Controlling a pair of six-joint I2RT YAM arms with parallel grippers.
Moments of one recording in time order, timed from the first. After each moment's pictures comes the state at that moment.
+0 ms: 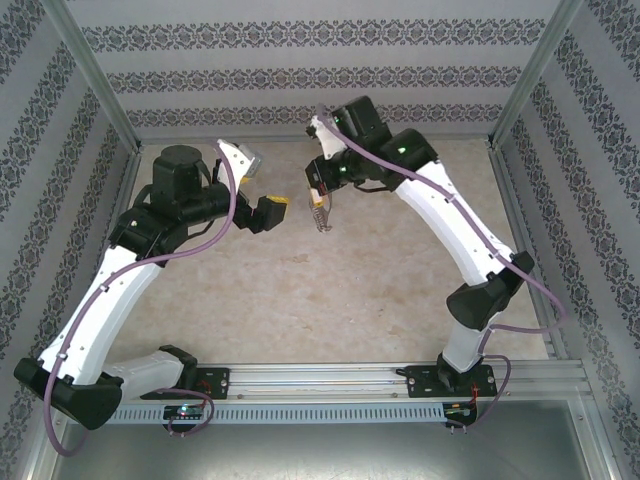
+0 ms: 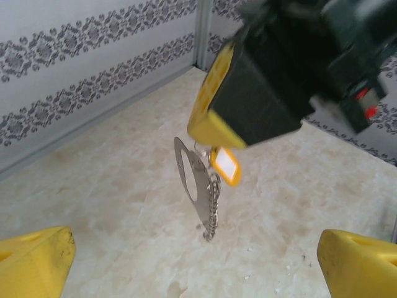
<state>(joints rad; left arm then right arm) -0.39 1.15 1.38 -0.64 0.42 0.09 0.64 1.78 2.08 -1.10 -0.26 0.20</state>
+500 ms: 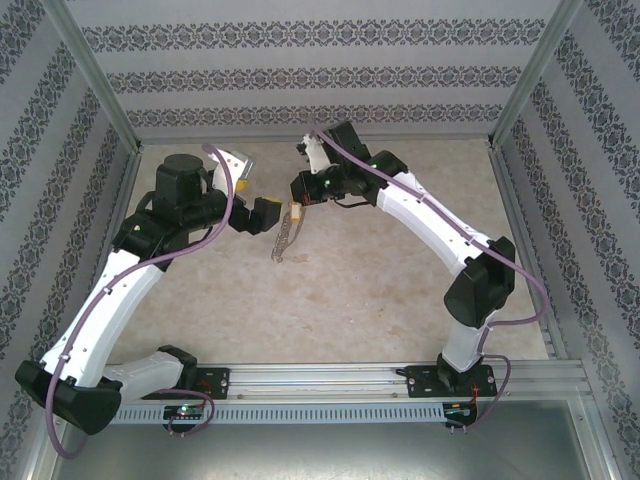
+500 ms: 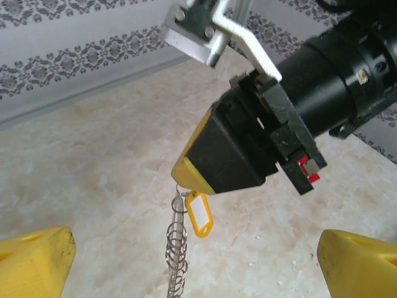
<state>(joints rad) -0.36 1.12 1.29 -0.64 0.35 -0.03 0.63 1.80 1.74 -0.74 -0.42 0.40</state>
